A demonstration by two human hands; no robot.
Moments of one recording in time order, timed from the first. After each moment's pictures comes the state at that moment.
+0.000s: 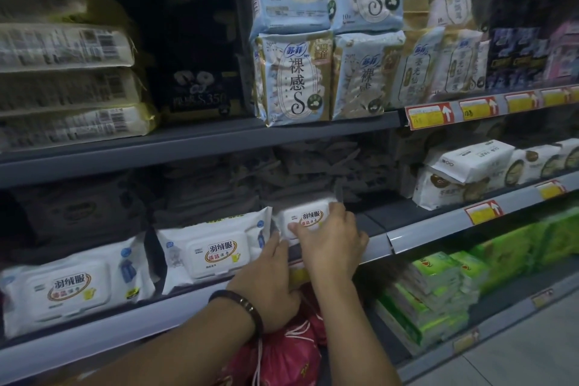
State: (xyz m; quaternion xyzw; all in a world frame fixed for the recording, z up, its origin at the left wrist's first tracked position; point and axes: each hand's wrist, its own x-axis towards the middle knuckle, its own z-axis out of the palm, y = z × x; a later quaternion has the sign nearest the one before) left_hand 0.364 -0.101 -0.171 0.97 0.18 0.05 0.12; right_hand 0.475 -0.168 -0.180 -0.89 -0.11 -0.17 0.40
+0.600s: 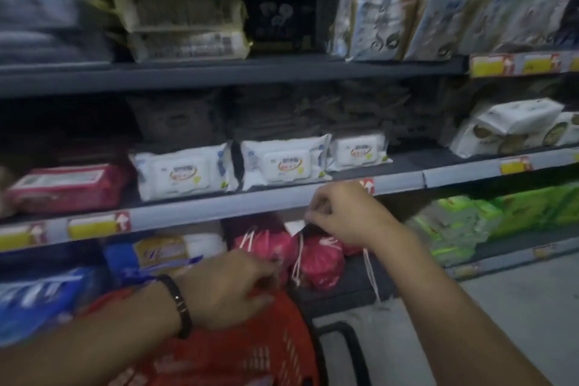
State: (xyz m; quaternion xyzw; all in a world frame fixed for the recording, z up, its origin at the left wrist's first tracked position) left_hand 0.153 -0.077 -0.179 0.99 0.07 -0.08 0.08; right_hand 0.353 -0.220 -0.138 -0.87 -0.44 0.05 0.21
